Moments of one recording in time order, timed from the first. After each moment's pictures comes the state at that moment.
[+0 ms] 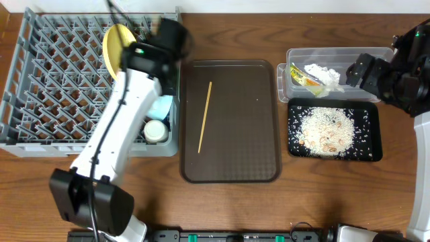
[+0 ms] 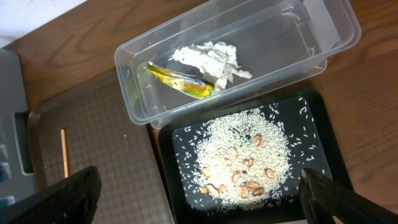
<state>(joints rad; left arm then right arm) -0.25 1.74 1.68 -1.24 -0.41 -0.23 -0.17 1.45 1.61 -1.15 -0.14 0.30</state>
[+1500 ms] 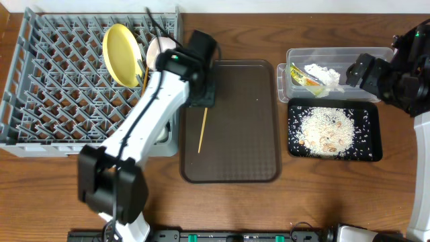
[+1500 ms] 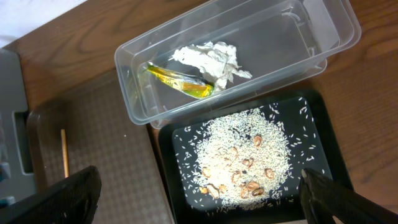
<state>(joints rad) -0.43 1.86 1.62 -1.11 0.00 -0.31 -0.17 1.45 1.61 -1.15 -0.14 0.30</state>
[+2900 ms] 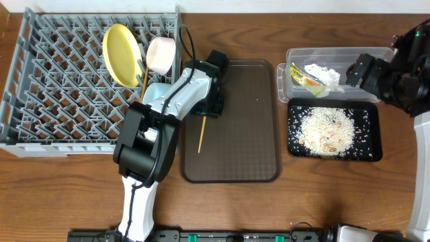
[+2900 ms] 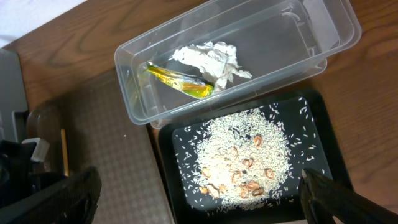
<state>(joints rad) -0.44 2.17 1.62 -1.00 -0.01 -0.27 -0.17 1.45 1.61 -1.15 -0.14 0.30</state>
